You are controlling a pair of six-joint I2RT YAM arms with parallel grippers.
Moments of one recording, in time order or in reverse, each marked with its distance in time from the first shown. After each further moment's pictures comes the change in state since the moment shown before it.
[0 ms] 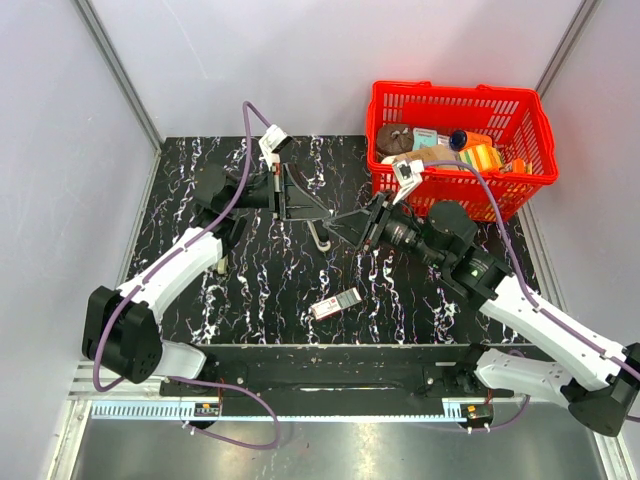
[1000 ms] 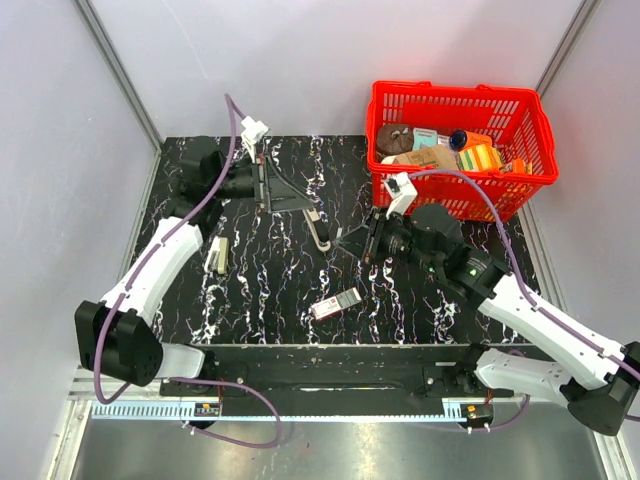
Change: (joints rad) left arm 0.130 -0.029 0.124 -0.645 -0.013 0.535; right arm -0.003 0.009 -0.006 -0.220 0.053 -0.037
